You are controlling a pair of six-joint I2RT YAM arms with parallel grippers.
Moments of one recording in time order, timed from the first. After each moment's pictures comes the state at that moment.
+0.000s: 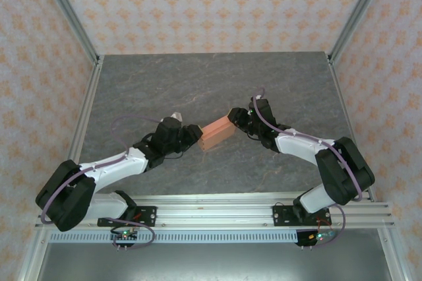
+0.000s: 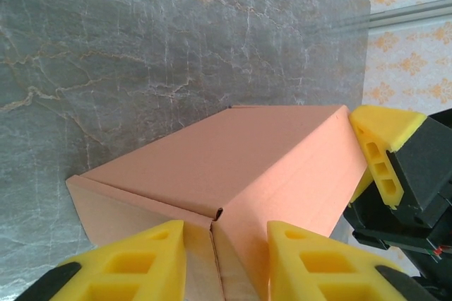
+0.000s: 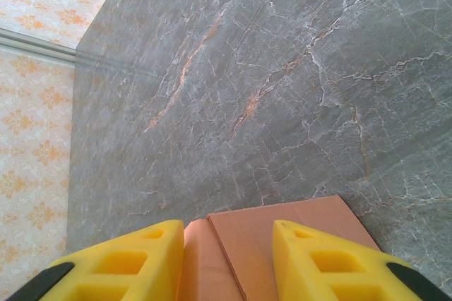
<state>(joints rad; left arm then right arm) -0.61 1.27 0.55 0.13 0.09 -1.21 0.53 1.49 0.71 0.19 -0.14 0.97</state>
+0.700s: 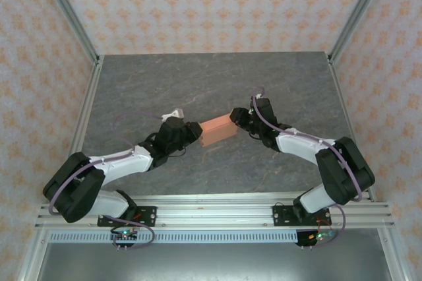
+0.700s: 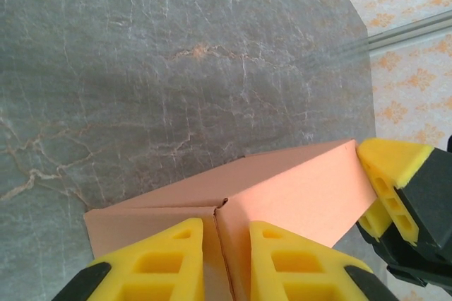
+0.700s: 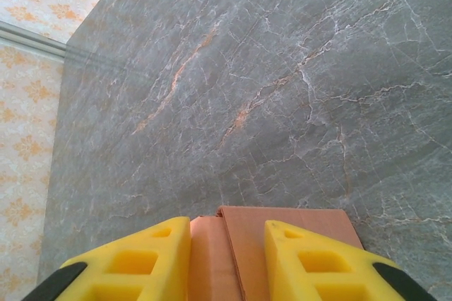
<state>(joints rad) -0.61 1.36 0.55 0.26 -0.03 -1.08 0.51 1.49 0.72 0.19 -0.13 0.89</state>
